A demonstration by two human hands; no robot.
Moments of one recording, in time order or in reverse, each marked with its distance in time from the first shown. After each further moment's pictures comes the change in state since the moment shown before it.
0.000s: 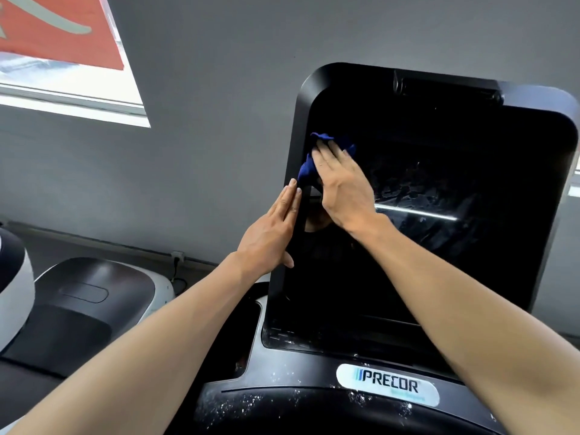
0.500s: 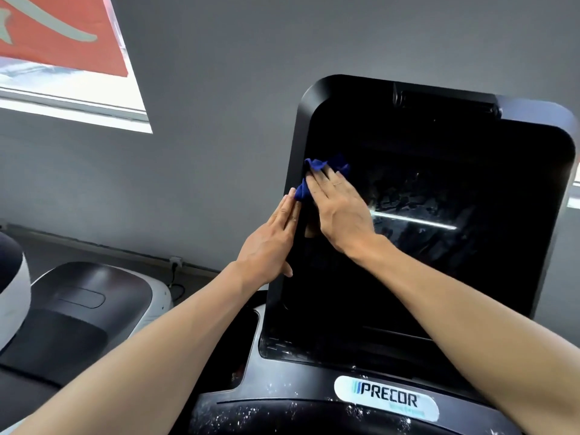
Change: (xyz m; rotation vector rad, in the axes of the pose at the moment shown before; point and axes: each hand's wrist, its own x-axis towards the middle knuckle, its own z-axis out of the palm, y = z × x) left_hand -0.001 0.001 0.000 -0.026 0.010 0.000; right_hand -0.022 -0.003 0.002 -0.093 -0.071 -0.112
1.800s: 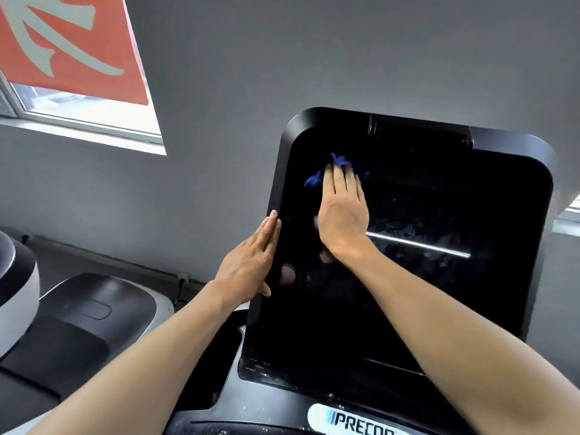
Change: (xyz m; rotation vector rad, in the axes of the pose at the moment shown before) left_hand 0.002 0.025 -0.008 0.241 -0.085 -0.130; right_hand 0.020 0.035 -0.018 -0.010 0.104 0.295
